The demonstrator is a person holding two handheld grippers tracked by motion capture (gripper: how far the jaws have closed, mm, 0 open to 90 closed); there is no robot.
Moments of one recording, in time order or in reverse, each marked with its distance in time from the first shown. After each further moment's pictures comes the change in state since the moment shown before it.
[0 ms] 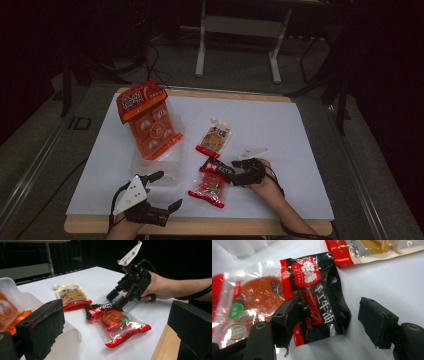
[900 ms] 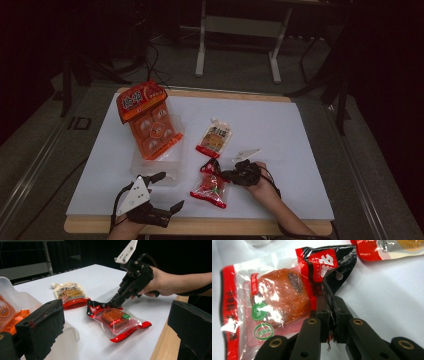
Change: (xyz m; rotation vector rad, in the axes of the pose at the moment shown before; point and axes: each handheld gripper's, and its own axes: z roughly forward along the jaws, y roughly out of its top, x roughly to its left) left arm -0.002 -0.003 0.003 0.017 0.005 0.025; right arm 0.017 0.010 0.001 0.091 0.055 -0.032
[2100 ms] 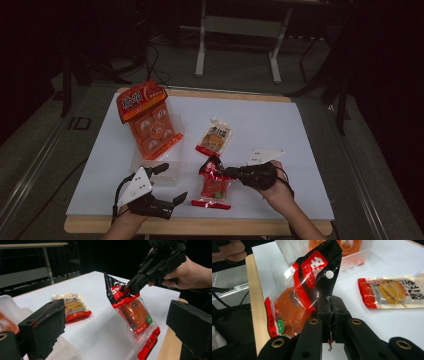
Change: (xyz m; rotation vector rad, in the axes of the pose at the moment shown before) left arm 0.004 0.036 0.006 -0.006 -0.020 0.015; right arm 0.041 0.023 -0.083 -0.207 0.040 -0.137
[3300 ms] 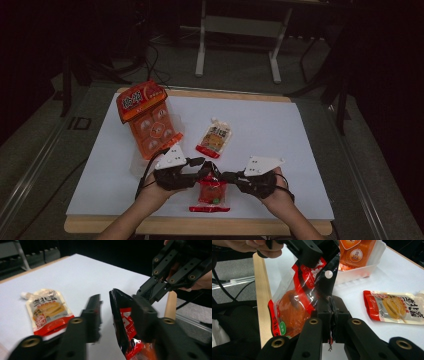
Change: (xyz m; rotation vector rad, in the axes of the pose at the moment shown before) left arm 0.012 0.042 0.070 0.195 -0.151 -0.033; right arm 0.028 0.009 -0.007 -0.027 -0.011 -0.122
